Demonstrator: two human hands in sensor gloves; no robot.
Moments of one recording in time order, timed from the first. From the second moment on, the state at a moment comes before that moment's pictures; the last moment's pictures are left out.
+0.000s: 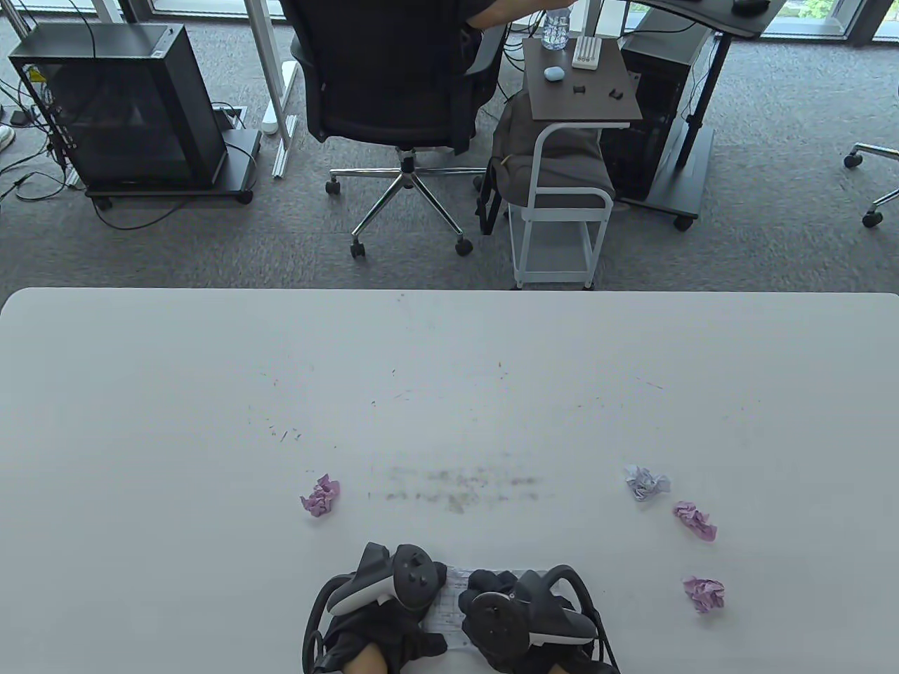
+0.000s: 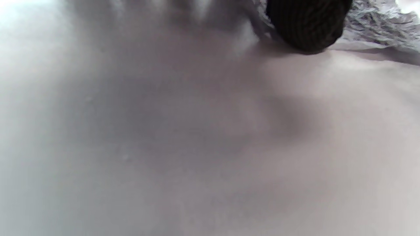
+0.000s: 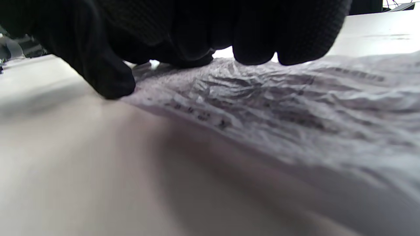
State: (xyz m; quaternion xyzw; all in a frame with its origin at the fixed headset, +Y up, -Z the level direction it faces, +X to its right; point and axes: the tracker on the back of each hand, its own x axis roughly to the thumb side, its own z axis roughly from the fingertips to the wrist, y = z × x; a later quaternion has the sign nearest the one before) left_hand -0.115 -0.795 -0.230 -0.40 -0.17 0.09 0.90; right_hand 0.046 -0.766 -0.204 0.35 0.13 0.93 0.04
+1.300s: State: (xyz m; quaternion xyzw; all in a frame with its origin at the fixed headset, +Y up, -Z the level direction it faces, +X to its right) left_hand -0.115 -0.796 -0.230 -0.40 -0.16 0.11 0.90; right_hand 0.094 -0.751 -0.224 0.22 0.10 0.97 0.10
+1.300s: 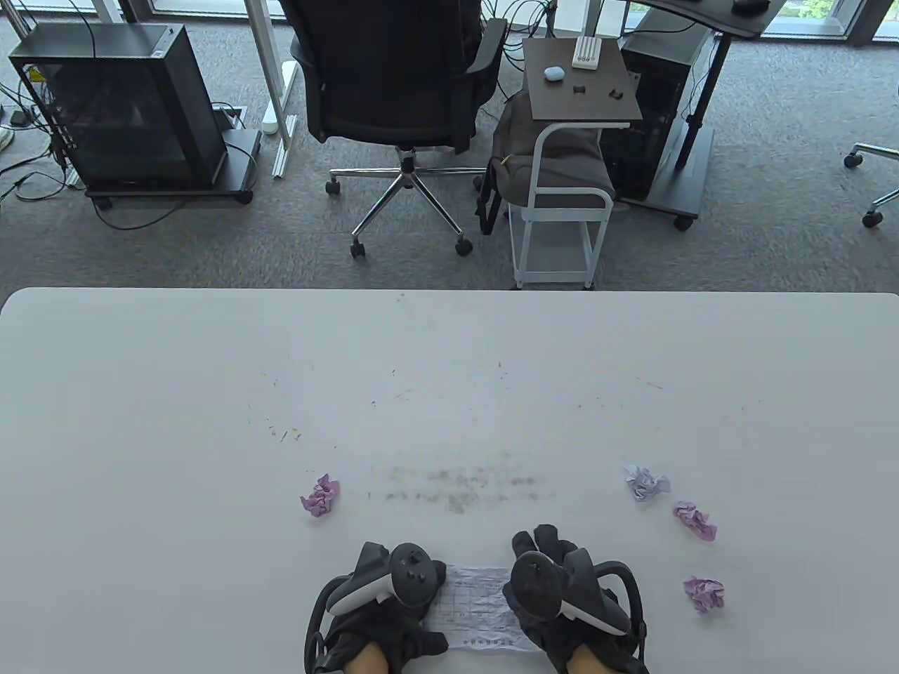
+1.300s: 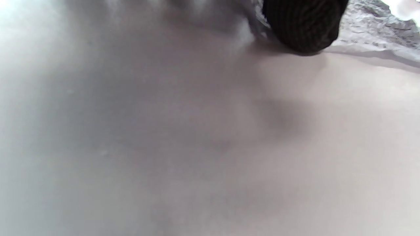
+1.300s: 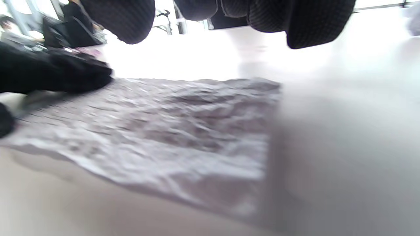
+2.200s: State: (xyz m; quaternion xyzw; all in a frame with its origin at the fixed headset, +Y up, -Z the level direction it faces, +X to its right) left_hand -0.115 -0.795 -0.230 -0.40 -0.16 0.10 0.90; right_hand 0.095 -0.765 -0.225 0.14 0.36 0.92 0.12
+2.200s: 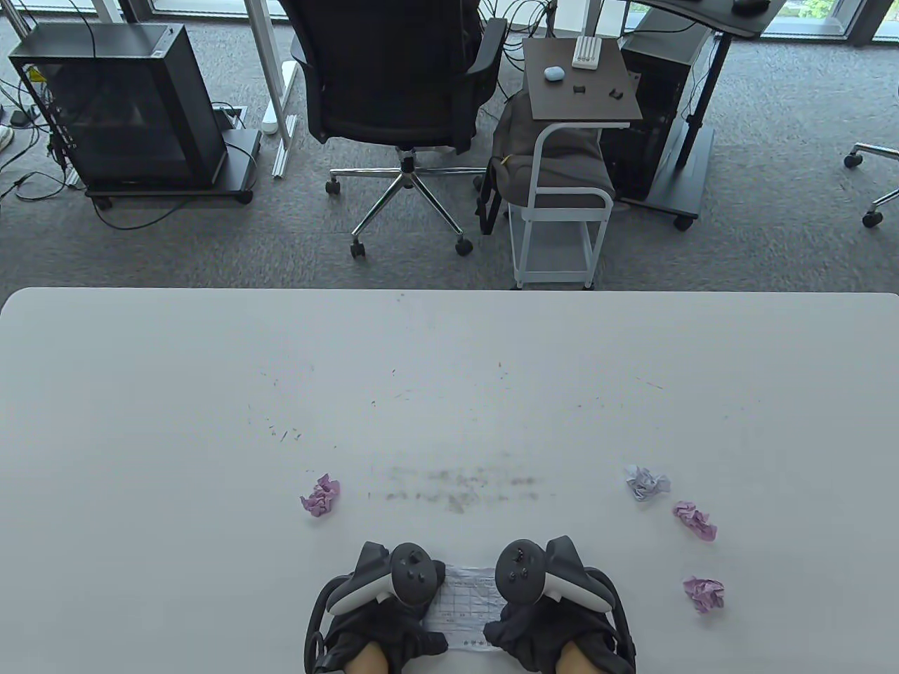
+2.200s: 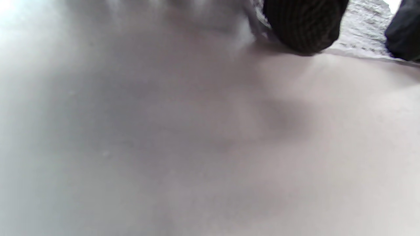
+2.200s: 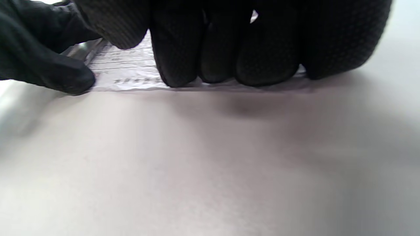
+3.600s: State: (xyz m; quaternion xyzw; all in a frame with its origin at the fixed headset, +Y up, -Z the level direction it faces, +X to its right) left_hand -0.115 -0.796 -0.231 -0.40 -0.16 0.11 0.90; right_hand 0.105 -0.769 -0.230 0.10 0.23 0.97 -0.01
